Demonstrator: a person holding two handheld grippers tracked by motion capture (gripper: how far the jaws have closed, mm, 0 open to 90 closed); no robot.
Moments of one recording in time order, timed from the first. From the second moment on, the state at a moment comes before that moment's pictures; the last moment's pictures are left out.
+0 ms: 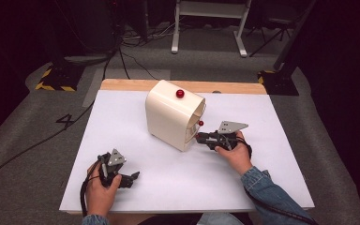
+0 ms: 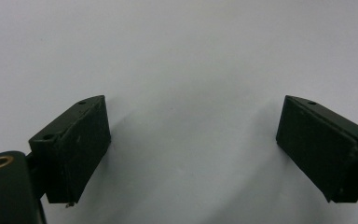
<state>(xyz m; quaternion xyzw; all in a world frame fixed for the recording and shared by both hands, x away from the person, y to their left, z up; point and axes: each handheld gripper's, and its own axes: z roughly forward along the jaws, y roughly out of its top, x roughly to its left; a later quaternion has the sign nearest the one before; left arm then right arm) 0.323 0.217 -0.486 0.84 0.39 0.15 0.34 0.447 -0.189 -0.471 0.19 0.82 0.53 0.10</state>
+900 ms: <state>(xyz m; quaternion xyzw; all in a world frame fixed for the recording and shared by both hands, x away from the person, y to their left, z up) 0.325 0.218 -0.486 0.84 0.39 0.14 0.34 0.411 -0.240 -0.455 0.21 0.82 0.53 0.11</state>
